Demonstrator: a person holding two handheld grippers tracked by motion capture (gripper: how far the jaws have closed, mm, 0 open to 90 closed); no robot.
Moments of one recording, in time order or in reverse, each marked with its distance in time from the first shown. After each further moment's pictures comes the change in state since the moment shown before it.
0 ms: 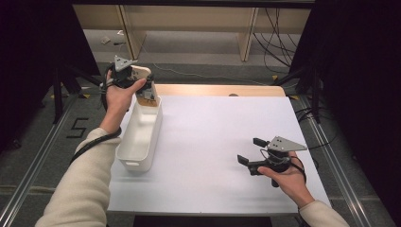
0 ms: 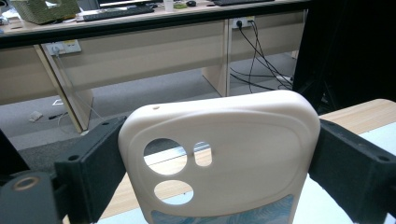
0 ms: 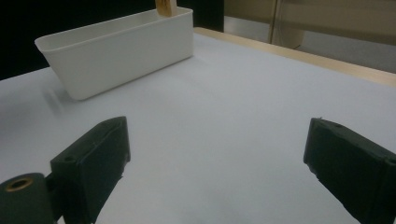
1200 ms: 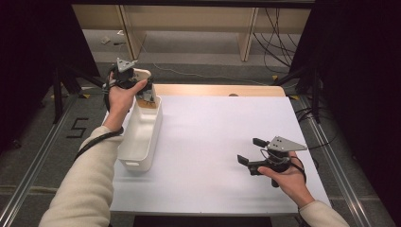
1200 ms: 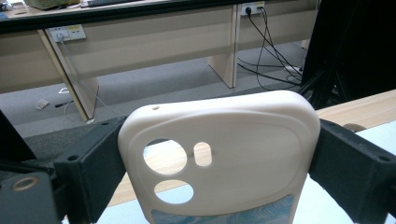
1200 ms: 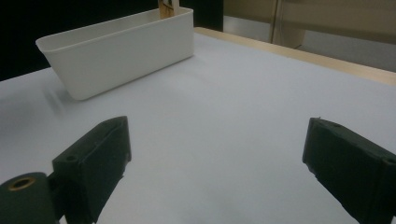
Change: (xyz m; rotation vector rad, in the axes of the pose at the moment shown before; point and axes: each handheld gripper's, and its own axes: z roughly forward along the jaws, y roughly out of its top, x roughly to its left) left arm 0.005 -0.012 0.016 0.048 0.017 -0.021; right arm 0.000 0.000 0.000 0.002 0.004 0.003
